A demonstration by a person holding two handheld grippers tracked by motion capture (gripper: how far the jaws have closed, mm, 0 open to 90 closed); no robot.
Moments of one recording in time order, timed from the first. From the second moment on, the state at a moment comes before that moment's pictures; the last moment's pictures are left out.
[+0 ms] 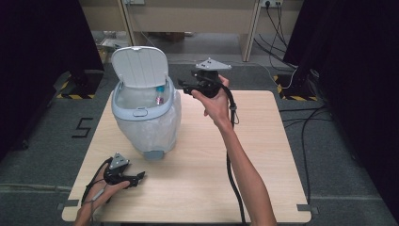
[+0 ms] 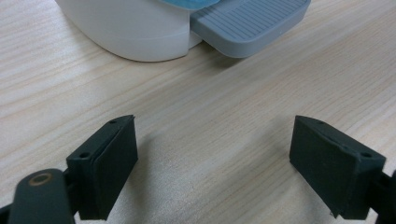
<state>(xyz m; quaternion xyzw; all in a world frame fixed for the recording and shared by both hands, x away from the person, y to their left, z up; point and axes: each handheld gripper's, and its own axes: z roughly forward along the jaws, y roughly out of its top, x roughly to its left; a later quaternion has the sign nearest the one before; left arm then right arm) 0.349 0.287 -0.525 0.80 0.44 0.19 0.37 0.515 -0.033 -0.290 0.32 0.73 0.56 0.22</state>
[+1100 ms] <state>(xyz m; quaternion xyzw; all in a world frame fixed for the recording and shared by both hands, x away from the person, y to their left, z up) 0.348 0.287 -0.525 0.80 0.44 0.19 0.37 0.577 0.002 -0.290 0.31 0.75 0.54 0.24</state>
